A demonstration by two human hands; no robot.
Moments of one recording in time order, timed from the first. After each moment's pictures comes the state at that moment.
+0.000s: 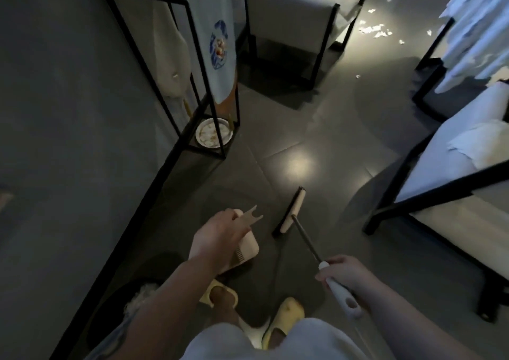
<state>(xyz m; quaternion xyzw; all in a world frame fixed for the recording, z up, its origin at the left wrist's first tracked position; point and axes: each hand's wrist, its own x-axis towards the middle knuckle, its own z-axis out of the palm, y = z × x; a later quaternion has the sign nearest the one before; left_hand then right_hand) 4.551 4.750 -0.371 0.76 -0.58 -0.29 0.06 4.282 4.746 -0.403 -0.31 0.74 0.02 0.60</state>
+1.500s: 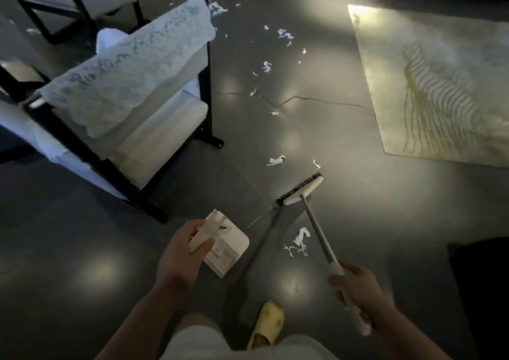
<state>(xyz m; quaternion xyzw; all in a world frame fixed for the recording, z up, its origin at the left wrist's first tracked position) 4.266 4.756 -0.375 0.12 -0.86 -0.49 -0.12 4.314 5.083 -0.383 0.41 0.74 -0.49 0.21</state>
